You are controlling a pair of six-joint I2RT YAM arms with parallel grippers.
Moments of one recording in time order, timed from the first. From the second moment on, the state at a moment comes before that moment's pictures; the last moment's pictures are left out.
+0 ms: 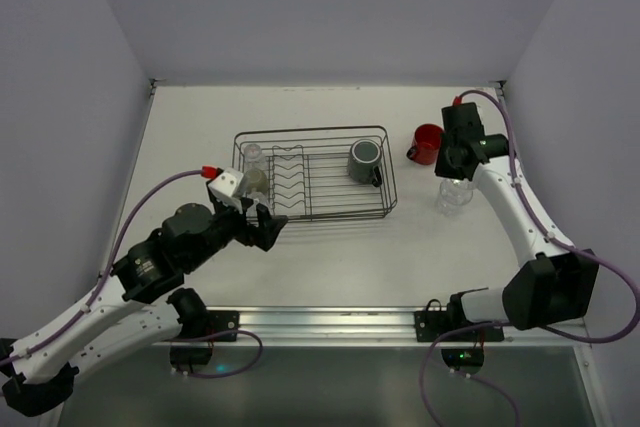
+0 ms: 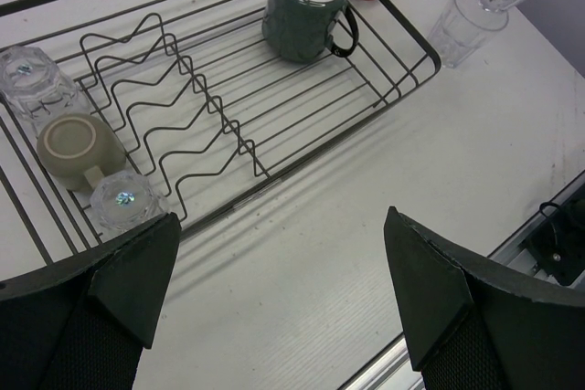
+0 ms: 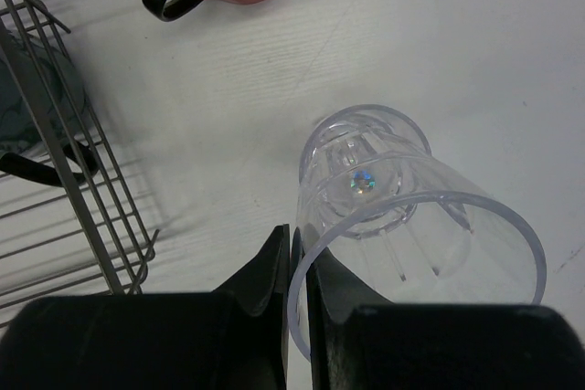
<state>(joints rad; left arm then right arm) -0.89 0.58 0.74 -0.46 -0.22 -0.31 0.19 1.34 1.24 -0.89 0.30 0.34</state>
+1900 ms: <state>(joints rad) -0.89 2.06 1.63 -0.10 -0.40 -0.31 0.25 0.74 0.80 -0.43 -0.18 0.42</state>
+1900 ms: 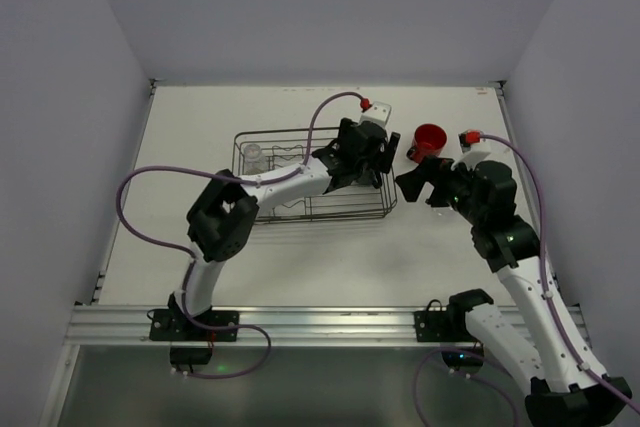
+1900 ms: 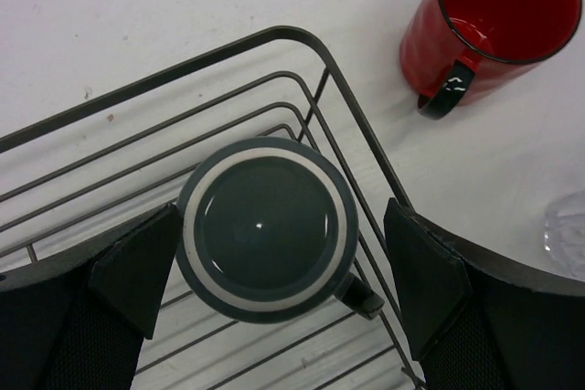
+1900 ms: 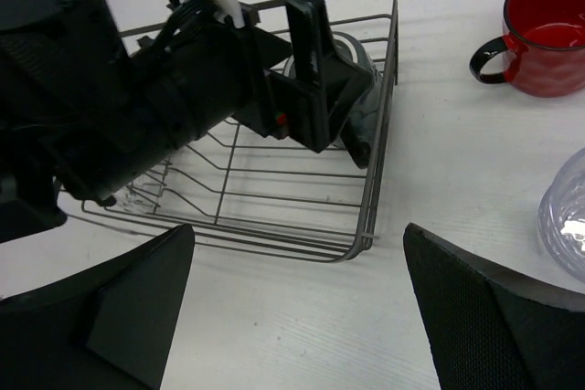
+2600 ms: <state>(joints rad) -0.89 2.20 1.71 -0.10 -0.52 -0.26 0.30 0.71 0.80 -0.39 -0.23 0.43</state>
